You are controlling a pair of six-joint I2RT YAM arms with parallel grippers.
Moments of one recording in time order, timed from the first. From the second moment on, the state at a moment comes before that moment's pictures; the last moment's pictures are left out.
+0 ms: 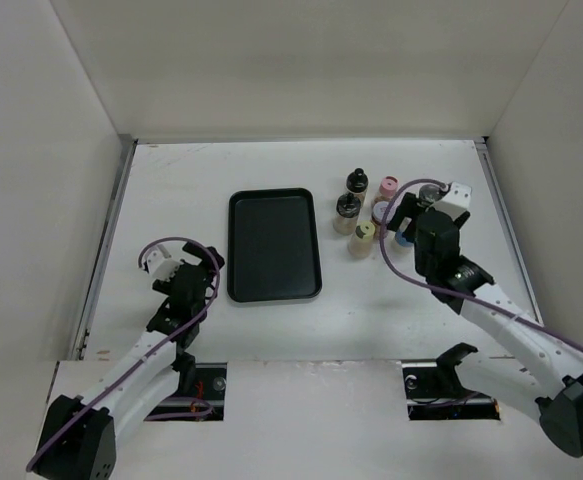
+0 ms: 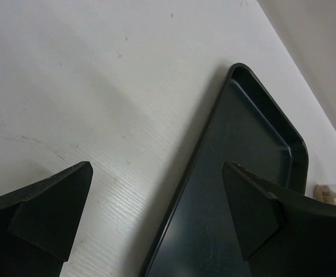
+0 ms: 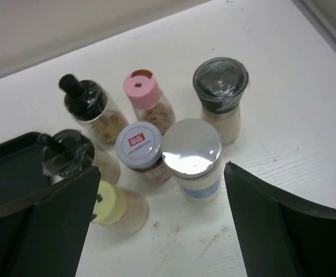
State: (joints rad) left arm -0.37 0.73 0.16 0.16 -0.63 -0.97; right arm 0.53 0.94 0.68 -0.04 0.69 0.41
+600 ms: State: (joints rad) left arm -0.38 0.74 0.15 0.21 -0.59 -0.97; right arm 0.32 1.32 0.76 0.01 0.53 0.41
